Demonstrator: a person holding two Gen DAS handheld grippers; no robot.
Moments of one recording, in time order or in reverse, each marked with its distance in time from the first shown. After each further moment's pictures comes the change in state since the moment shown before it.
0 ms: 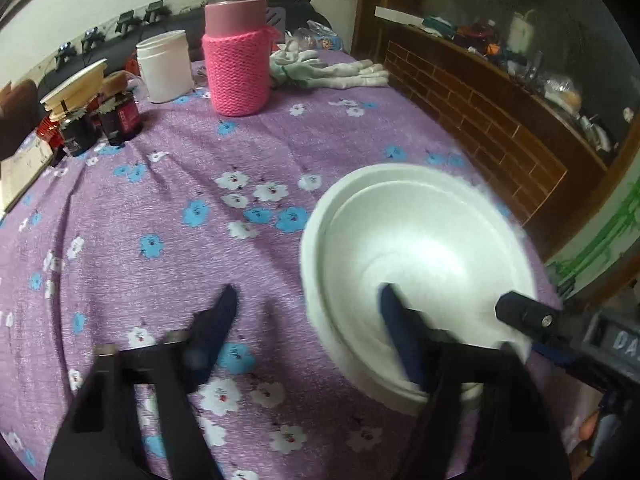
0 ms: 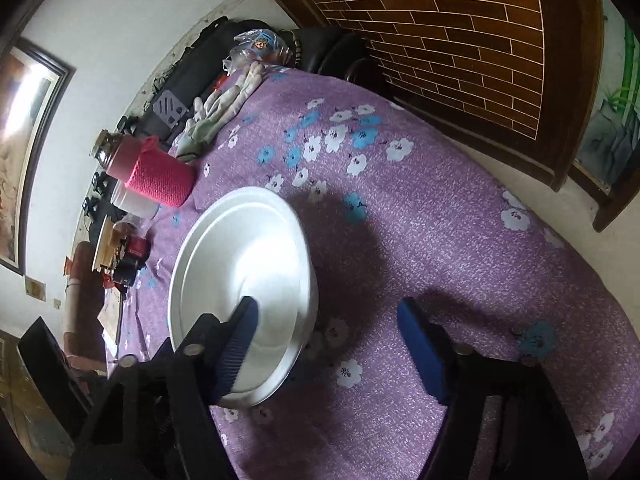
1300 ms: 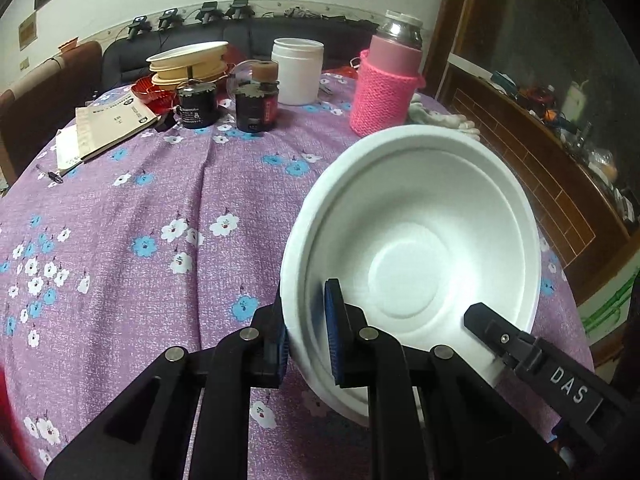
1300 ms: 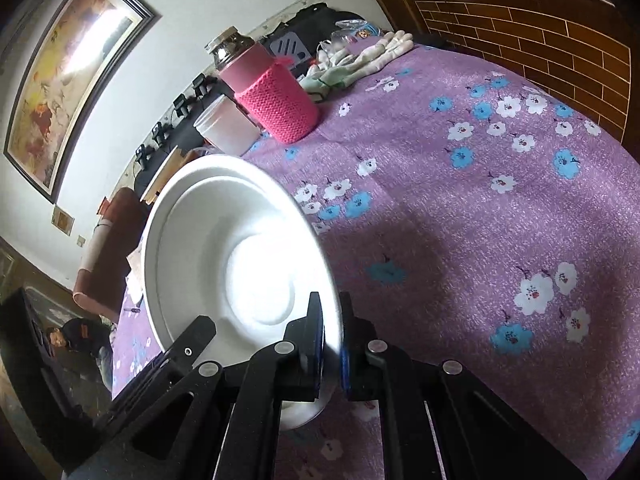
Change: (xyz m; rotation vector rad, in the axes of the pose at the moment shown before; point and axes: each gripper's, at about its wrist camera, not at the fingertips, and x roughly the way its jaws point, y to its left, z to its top) left arm -0.042 0.121 -0.022 -0.211 -0.099 0.076; right arm 0.041 0.124 -0.074 -0.230 -0.055 0.160
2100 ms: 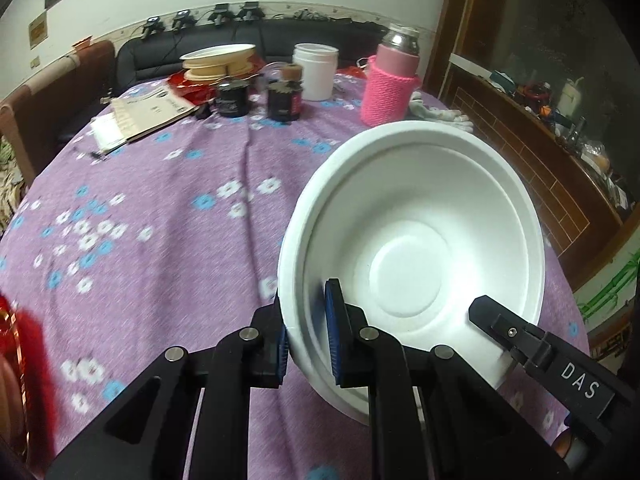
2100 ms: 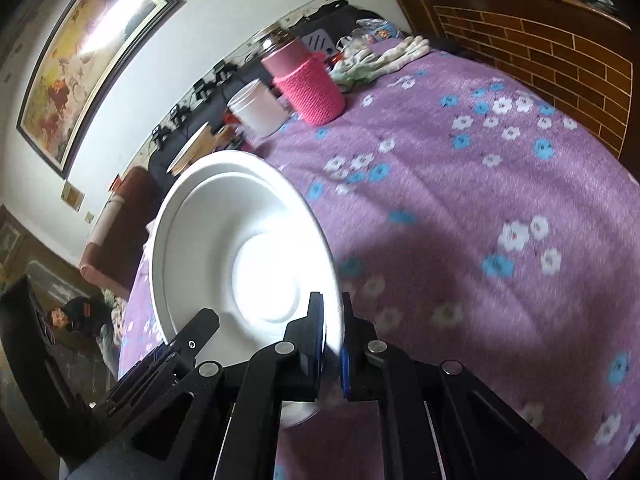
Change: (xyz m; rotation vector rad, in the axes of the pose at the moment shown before) left arm -0.064 0.024 -0.041 -0.003 0.008 0.032; right arm -0.049 0.024 -0.044 -0.078 0.038 0.024
